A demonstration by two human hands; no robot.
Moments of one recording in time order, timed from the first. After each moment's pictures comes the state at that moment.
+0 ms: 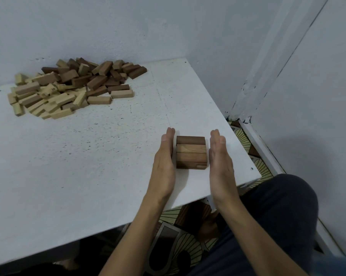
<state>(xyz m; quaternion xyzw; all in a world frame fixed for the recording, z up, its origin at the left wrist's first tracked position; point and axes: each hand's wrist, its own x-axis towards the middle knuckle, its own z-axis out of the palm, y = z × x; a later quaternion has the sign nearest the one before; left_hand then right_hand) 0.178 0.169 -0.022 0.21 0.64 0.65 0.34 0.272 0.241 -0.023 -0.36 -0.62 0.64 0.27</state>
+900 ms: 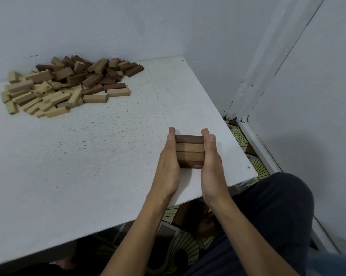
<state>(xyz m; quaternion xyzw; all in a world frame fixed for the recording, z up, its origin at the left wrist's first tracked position) 0.190 0.175 -0.019 0.21 0.68 0.63 0.33 0.260 0.240 -0.023 -0.38 -0.60 0.66 0.25</state>
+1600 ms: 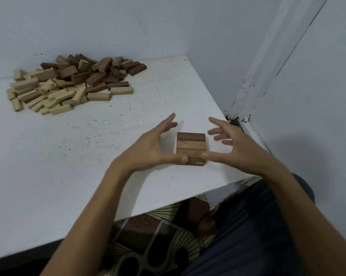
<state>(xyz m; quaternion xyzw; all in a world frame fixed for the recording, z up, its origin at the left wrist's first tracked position) 0.109 0.155 0.001 0.46 0.74 0.35 0.33 0.297 0.327 0.011 -0.26 -0.87 0.41 0.01</state>
